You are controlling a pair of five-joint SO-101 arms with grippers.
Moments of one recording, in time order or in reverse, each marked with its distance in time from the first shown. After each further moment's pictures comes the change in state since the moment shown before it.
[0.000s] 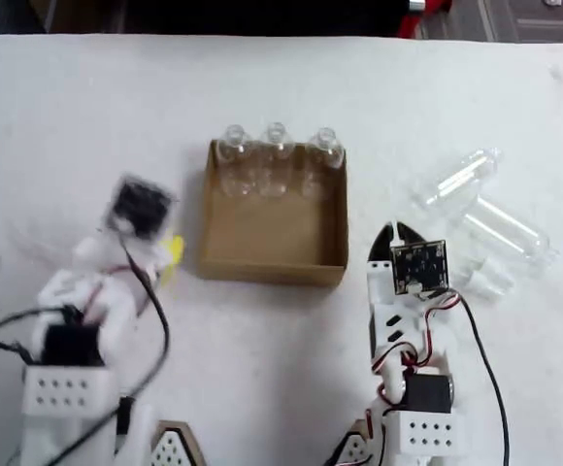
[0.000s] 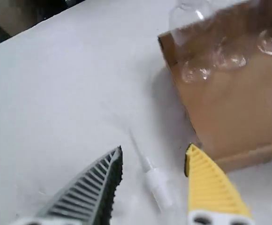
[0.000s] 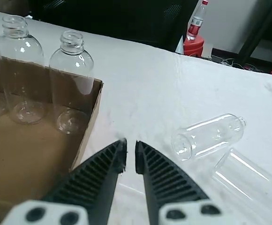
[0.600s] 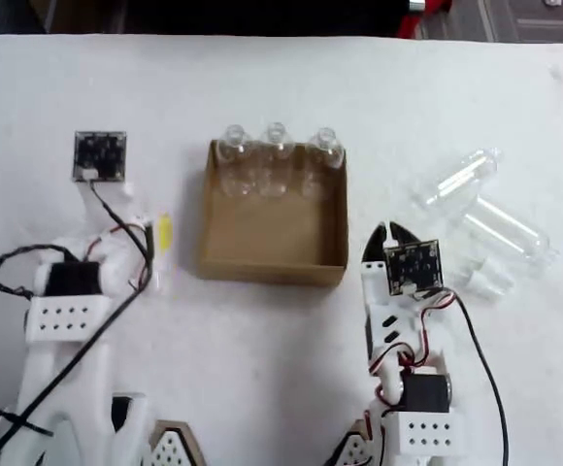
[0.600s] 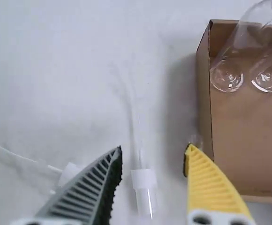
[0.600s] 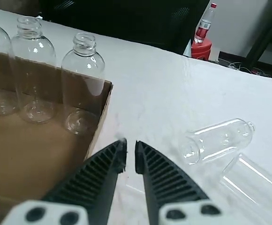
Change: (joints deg) left arm -4.5 24.6 -9.5 -4.5 19.8; right arm -1.8 0.0 0.0 0.0 0.1
